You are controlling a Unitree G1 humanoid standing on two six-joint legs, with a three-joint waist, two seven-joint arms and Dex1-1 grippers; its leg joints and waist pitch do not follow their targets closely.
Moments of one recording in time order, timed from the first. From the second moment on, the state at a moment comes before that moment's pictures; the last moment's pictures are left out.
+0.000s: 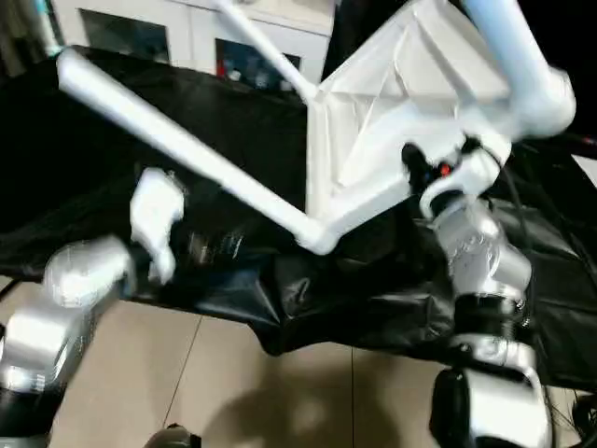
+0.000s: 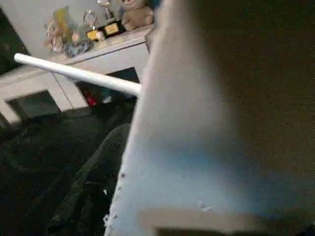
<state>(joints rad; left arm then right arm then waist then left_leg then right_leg) -0.36 0.35 -0.12 -0.19 -0.17 0.33 -0.59 -0.69 -0.32 -0.32 0.48 0.48 0.42 0.18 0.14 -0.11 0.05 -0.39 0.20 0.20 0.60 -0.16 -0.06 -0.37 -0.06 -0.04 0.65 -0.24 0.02</state>
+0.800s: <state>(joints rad) -0.70 0.36 -0.20 0.05 0.01 0.05 -0.58 -0.79 -0.46 -0.12 0.59 0.20 0.37 0.16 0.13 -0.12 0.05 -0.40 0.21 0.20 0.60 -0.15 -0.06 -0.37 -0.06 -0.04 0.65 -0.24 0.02</state>
